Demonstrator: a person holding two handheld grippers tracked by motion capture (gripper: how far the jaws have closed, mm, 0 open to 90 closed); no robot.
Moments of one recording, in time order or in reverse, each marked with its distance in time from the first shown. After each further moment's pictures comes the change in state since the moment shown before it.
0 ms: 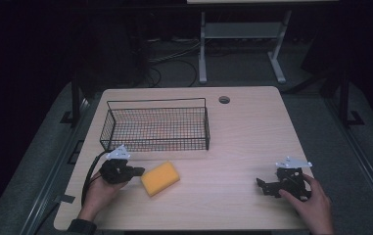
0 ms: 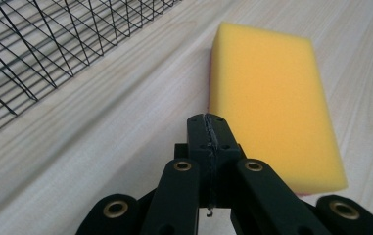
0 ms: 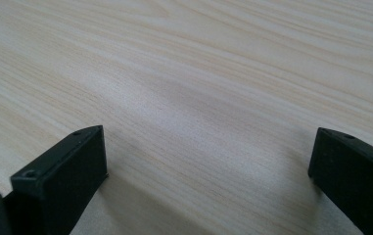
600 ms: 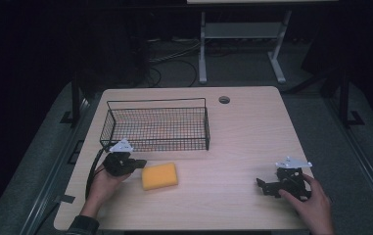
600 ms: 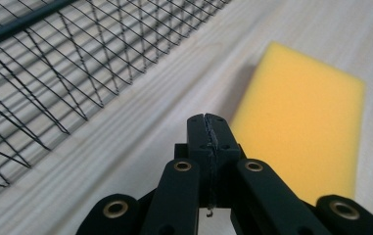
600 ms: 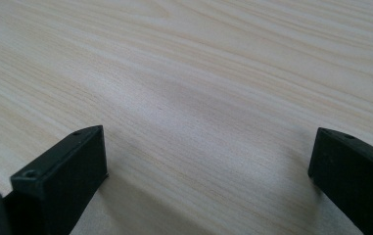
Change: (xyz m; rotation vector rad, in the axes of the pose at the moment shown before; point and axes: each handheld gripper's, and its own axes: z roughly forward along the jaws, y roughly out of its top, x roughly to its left) left arm 0.014 0.014 0.010 -0.014 0.031 0.033; right arm 0.000 0.000 0.000 0.000 0.000 0.000
